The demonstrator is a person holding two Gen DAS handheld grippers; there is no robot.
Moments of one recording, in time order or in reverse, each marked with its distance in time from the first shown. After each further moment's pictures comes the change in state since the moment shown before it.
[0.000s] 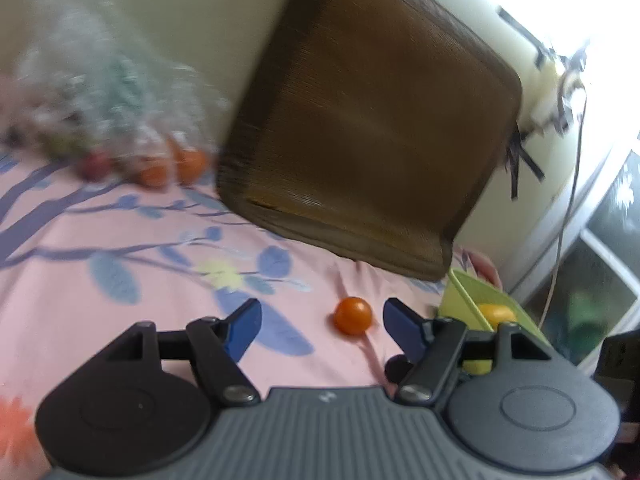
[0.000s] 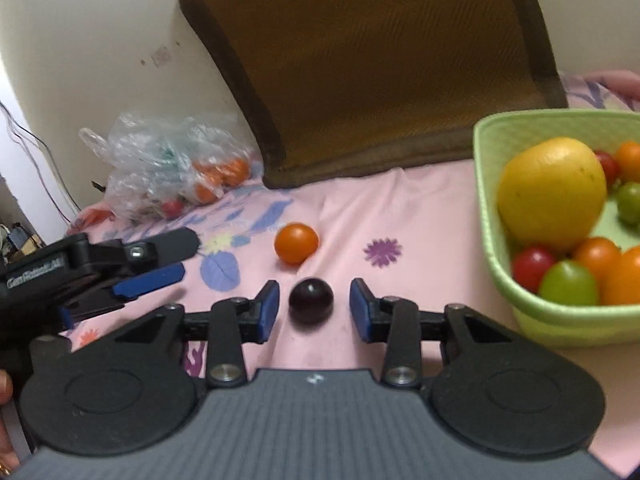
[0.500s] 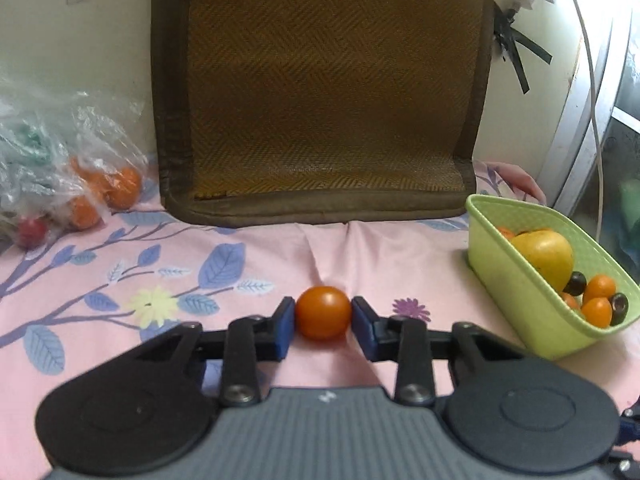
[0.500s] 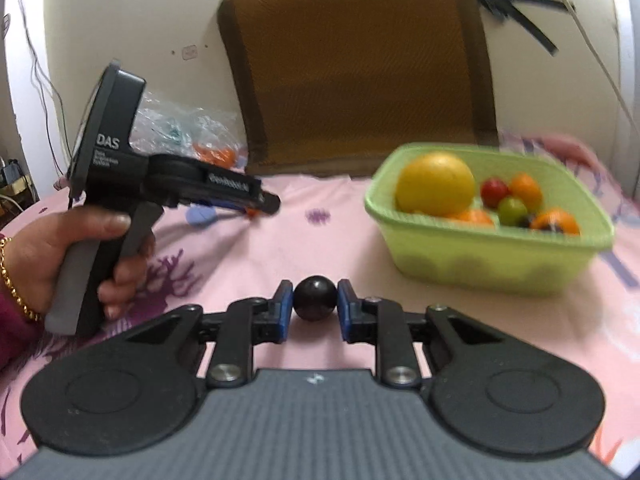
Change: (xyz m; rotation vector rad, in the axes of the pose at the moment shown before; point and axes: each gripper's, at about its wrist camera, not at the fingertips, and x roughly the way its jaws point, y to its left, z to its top) left arm 0.059 -0.061 -0.010 0.278 0.116 0.160; right arm -0.091 -0.021 -0.051 -0.178 -0.069 -0.110
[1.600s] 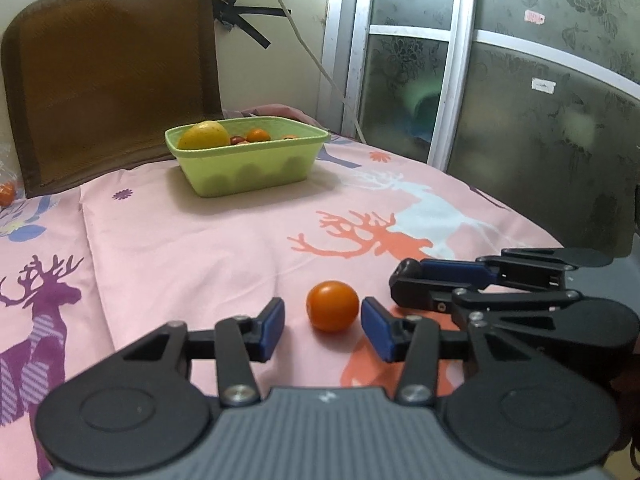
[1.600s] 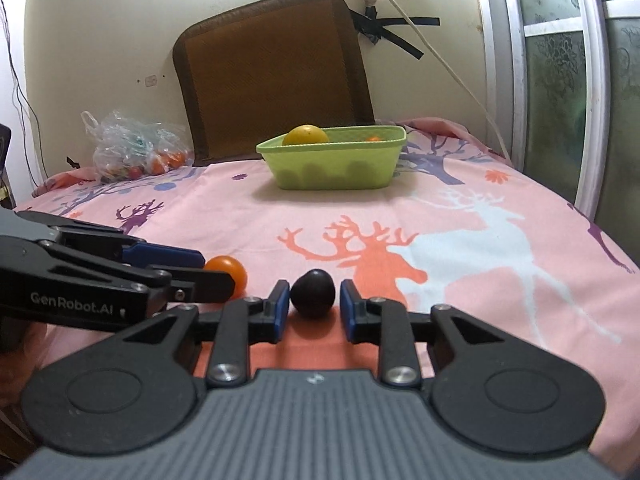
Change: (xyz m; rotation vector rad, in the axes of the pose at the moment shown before) left arm -0.145 -0.165 -0.141 0.320 0.014 -0.289; right arm -0.133 -0.028 -0.101 0.041 -0.126 -0.183
